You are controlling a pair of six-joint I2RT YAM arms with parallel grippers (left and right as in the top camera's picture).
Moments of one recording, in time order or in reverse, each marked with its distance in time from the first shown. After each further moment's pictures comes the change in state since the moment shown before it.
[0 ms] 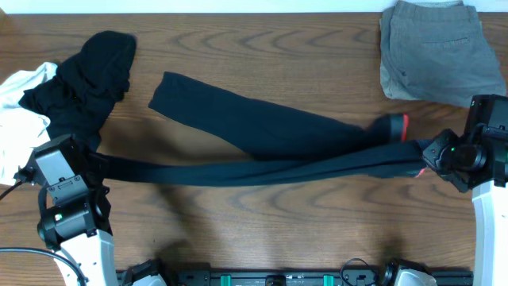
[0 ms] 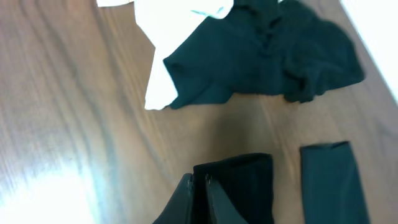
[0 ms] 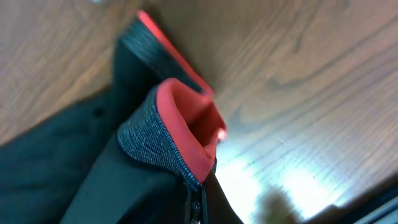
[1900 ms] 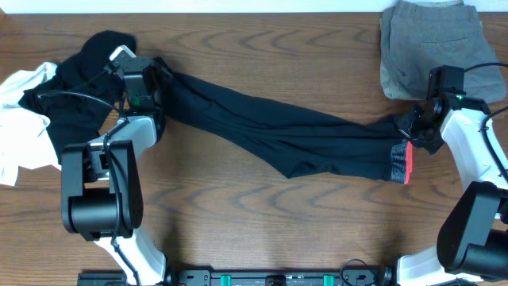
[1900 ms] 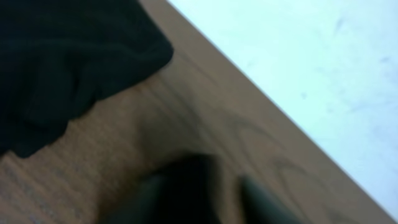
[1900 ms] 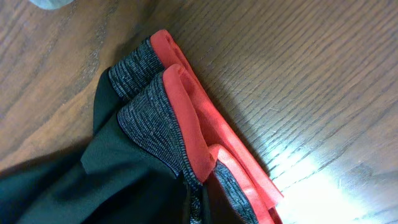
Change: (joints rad) left arm -0.348 1.003 0.180 1.166 0.096 0.034; right arm 0.054 0.506 -0.003 0.357 0.010 0.009
